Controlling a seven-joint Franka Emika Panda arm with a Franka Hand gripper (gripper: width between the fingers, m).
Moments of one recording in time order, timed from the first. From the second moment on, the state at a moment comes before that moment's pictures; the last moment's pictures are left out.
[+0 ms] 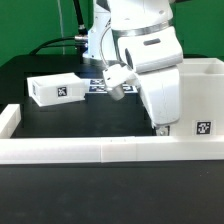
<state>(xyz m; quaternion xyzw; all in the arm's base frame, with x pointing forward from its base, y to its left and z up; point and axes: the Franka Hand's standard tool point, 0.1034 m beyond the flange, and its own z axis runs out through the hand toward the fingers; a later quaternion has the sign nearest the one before) 0.594 0.034 0.020 -0.69 -0.72 -0.05 0.08</state>
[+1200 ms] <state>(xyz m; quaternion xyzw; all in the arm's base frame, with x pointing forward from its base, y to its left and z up) 0.522 -0.055 0.051 -0.78 -0.63 -0.05 0.03</state>
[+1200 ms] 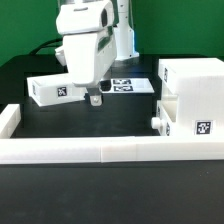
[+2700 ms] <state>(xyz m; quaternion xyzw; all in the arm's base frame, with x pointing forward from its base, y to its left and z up) 0.473 -0.078 0.059 -0.97 -0.25 -0.03 0.04</state>
